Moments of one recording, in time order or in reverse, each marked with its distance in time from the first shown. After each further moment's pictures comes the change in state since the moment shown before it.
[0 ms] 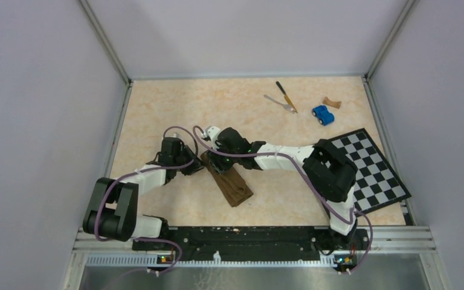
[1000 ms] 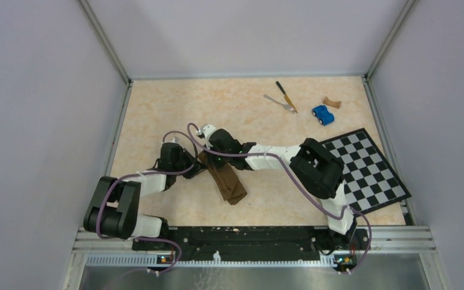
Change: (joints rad) left arm 0.005 0.023 -0.095 0.185 0.046 -0.060; right arm 0.033 0.118 0.097 0.051 0.107 0.074
